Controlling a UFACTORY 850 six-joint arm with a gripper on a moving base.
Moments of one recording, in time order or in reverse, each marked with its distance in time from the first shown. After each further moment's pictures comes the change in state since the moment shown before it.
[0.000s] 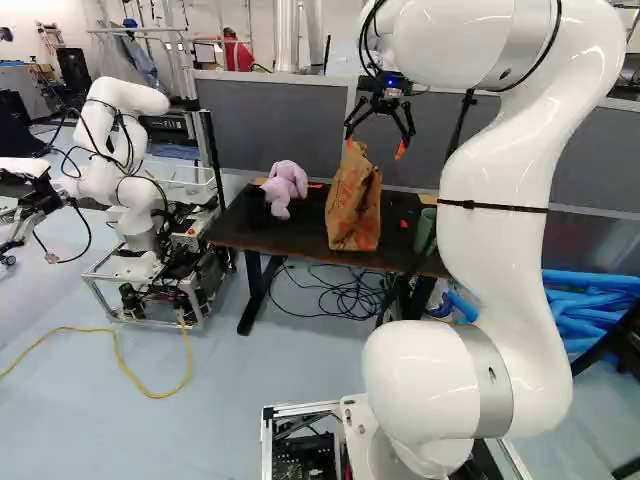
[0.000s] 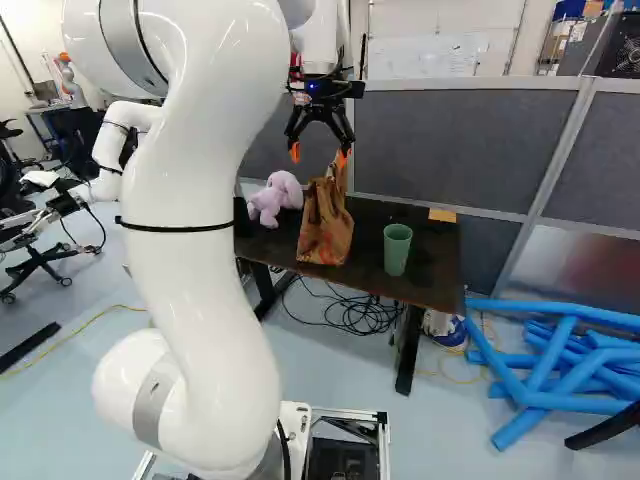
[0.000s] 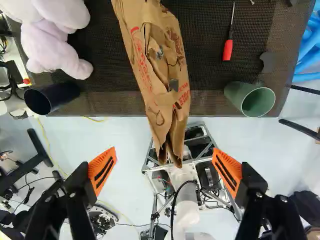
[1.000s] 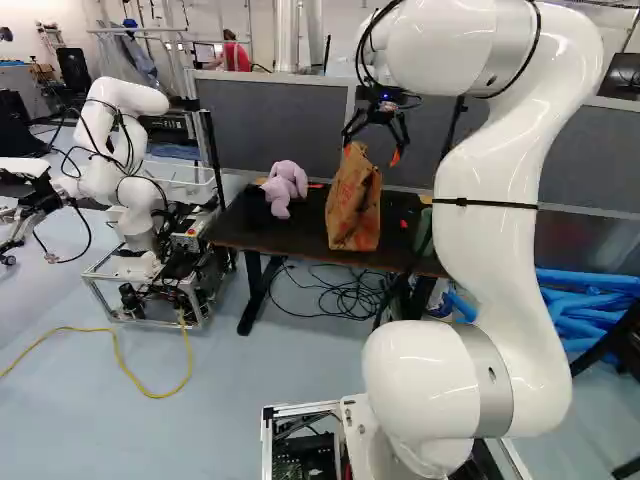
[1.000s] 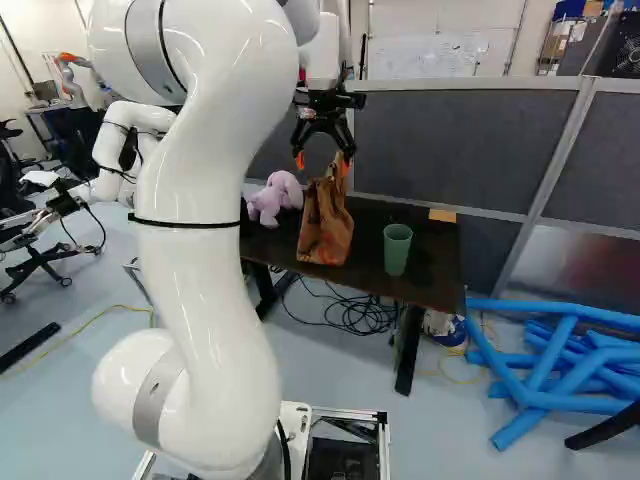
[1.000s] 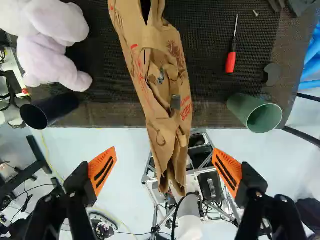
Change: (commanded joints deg) arm 0.0 -2.4 0.1 0.0 3.8 0.0
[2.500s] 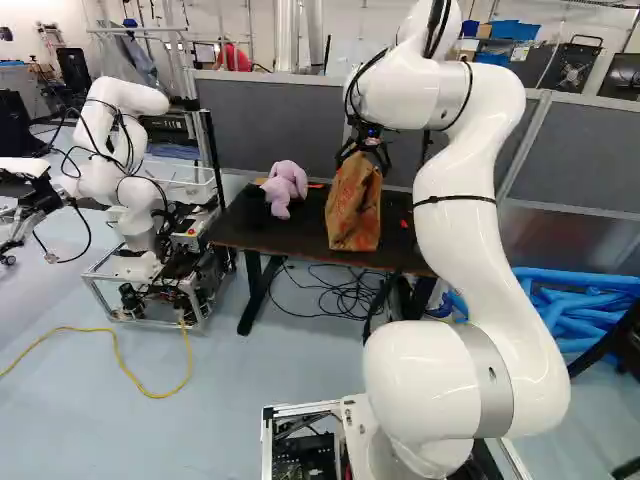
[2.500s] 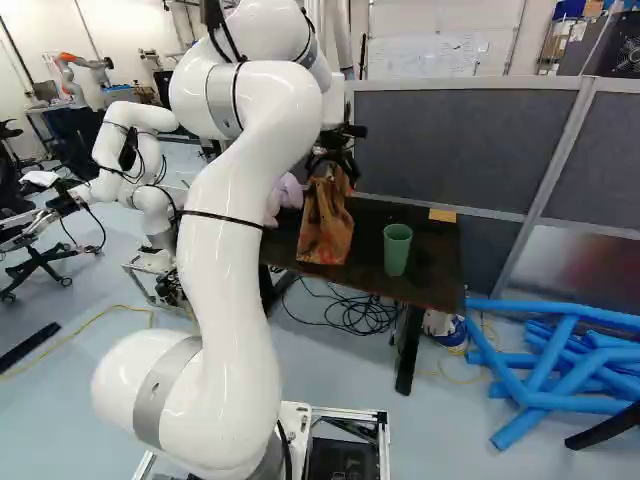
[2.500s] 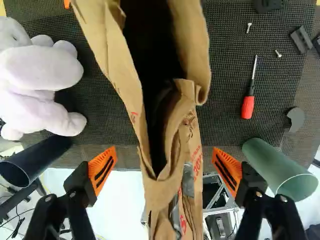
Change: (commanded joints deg) arm 0.6 -15.4 -7.8 0.0 13.0 0.0
